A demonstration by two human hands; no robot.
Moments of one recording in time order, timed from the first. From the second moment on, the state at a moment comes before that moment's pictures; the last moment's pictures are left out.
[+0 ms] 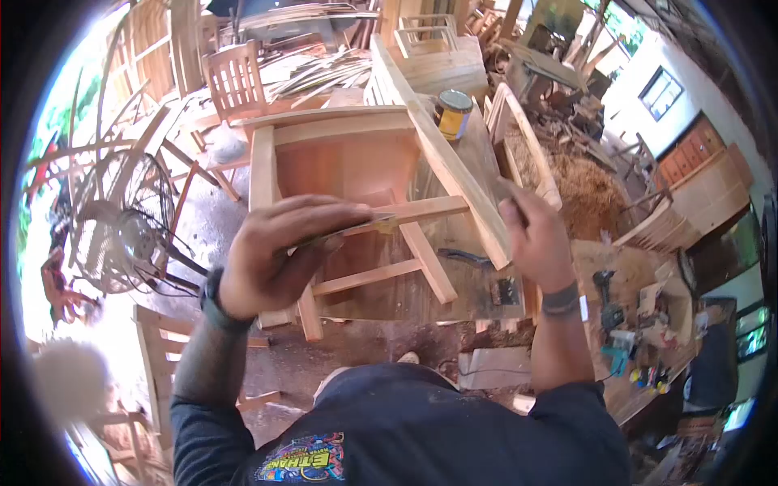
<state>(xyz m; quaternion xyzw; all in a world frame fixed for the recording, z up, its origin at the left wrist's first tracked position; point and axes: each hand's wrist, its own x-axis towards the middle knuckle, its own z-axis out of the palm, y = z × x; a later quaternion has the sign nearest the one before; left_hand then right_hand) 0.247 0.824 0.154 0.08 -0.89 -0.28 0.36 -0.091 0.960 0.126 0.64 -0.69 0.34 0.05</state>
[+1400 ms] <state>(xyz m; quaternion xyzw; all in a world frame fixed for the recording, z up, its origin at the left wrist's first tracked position) -0.002 0.689 0.062 -0.27 -0.96 -0.02 0.00 -0.134 0.929 0.015 0.36 -0.87 0.34 0.00</state>
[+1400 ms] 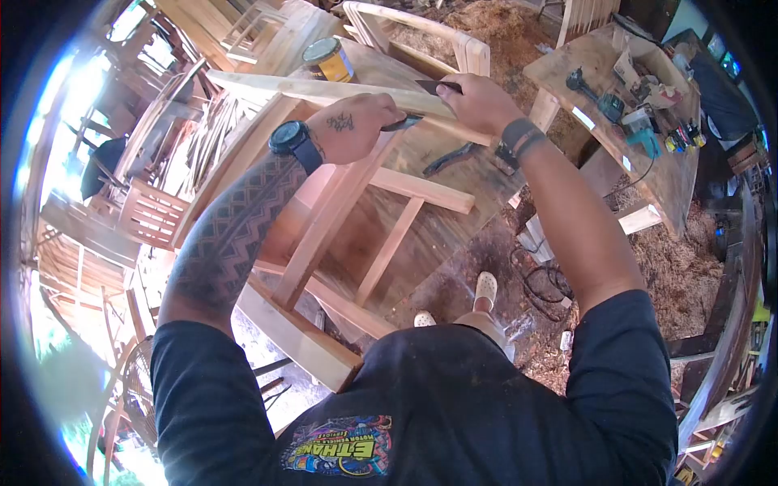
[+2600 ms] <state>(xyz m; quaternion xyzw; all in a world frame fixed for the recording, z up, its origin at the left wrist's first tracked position) 0.117 0.663 0.113 -0.28 -0.95 -0.10 -0.10 -0.140 0.926 0.012 0.38 -0.88 0.30 0.01</state>
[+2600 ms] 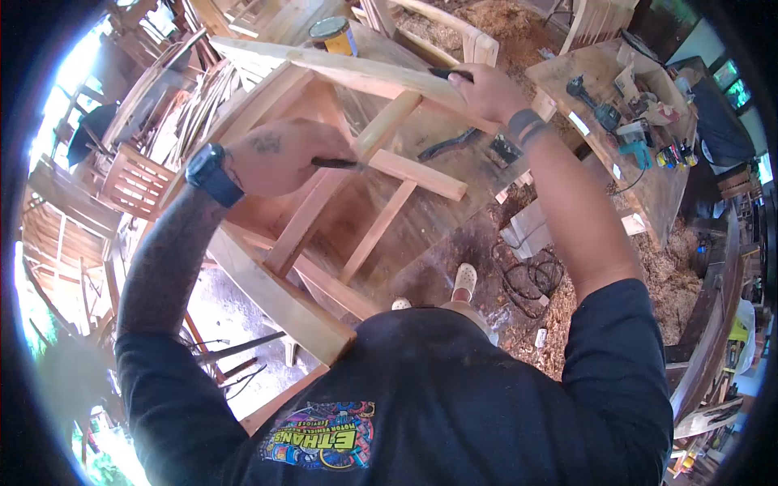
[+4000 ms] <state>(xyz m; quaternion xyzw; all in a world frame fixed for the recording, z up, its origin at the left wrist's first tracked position) 0.111 0.682 0.125 -0.23 -0.96 -0.10 -0.14 -0.139 0.928 0.011 0.37 -0.87 0.33 0.01</state>
